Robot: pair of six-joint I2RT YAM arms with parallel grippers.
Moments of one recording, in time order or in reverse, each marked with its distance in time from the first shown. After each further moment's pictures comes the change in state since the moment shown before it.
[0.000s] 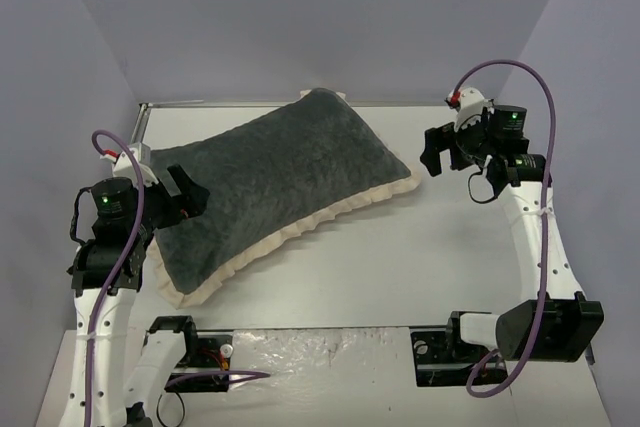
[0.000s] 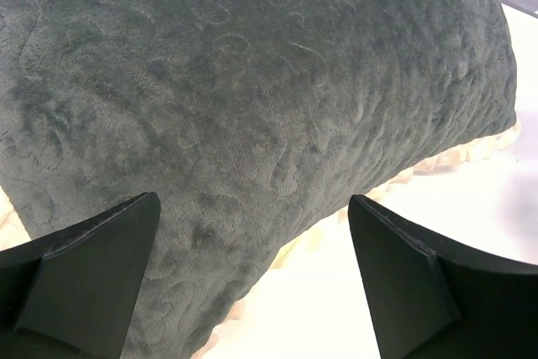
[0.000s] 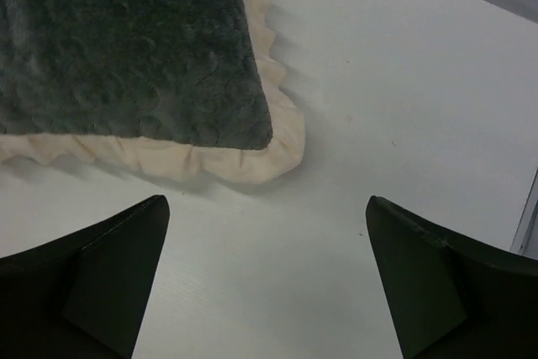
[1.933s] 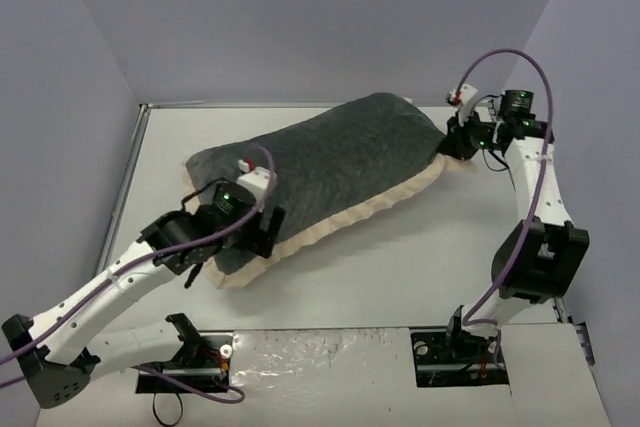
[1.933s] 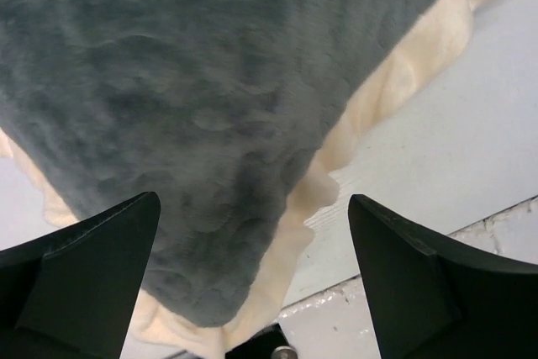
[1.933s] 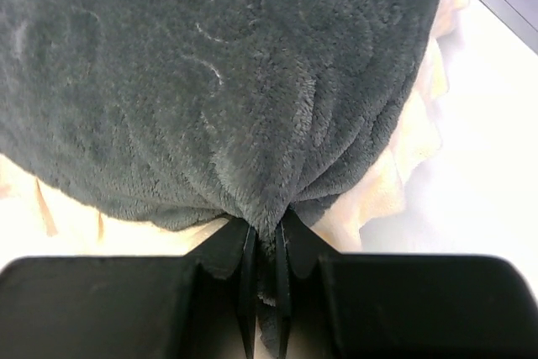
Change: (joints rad) left arm -0.772 0.249 0.090 -0.198 -0.412 0.062; right arm -0.108 0.414 0.263 -0.180 -0.397 -0.516
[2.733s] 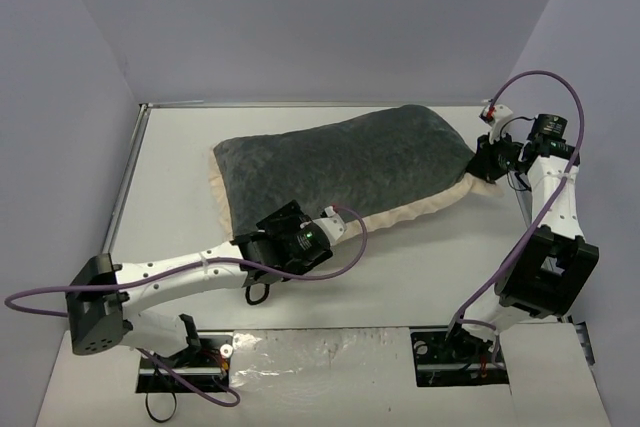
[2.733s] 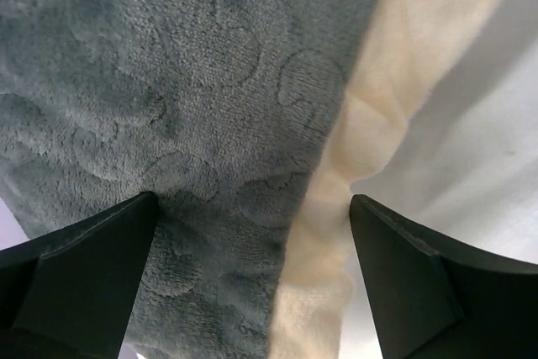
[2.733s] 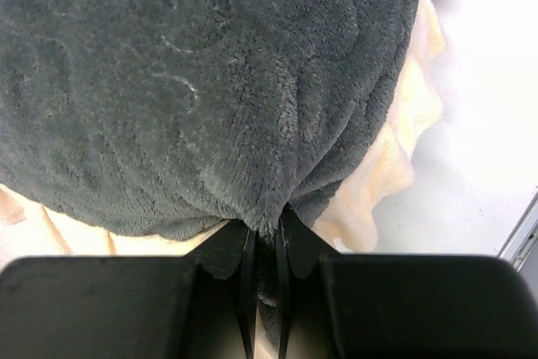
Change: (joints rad) left arm -0.405 0.338 -0.102 0.310 -0.384 0.368; right arm -0.231 -0.129 -0.191 0.003 0.043 0.071
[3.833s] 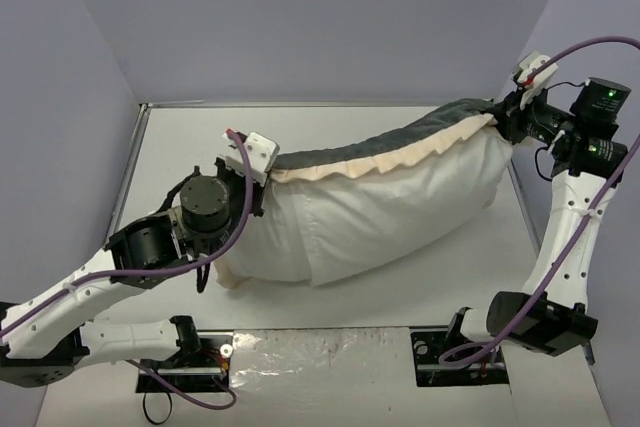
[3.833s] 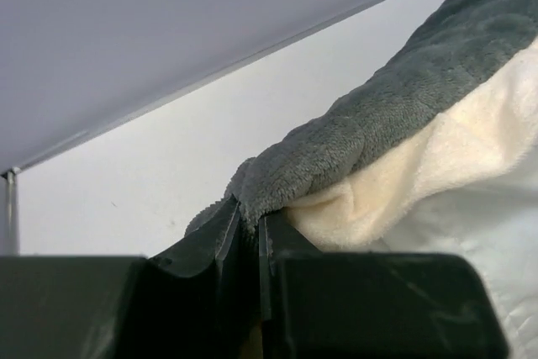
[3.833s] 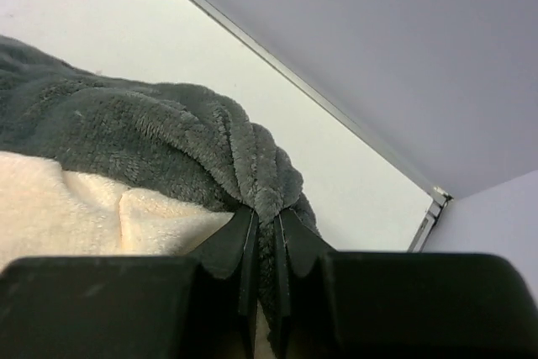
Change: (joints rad) left arm 0.015 -0.303 0.397 0.063 -0.099 0.017; right arm 0.000 -0.209 0.327 -0.025 -0.210 0.040
